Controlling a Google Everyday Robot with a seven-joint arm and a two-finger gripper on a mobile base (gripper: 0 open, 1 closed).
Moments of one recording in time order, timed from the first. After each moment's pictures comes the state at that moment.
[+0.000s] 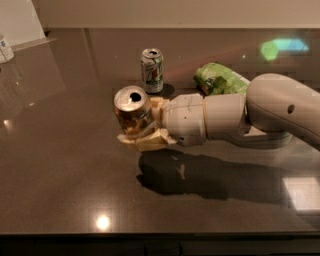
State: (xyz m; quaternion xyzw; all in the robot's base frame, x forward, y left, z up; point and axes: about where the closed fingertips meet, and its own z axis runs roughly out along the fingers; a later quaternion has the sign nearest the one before) arm 0.441 0.053 0.914 -0.57 0.54 0.36 0.51
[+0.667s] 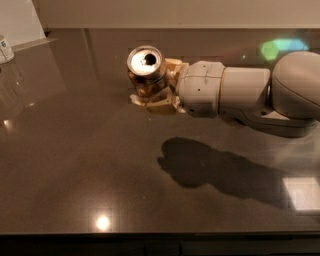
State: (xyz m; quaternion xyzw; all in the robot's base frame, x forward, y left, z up) arm 0.488 0.024 0.977 -0.56 0.52 0.23 0.61
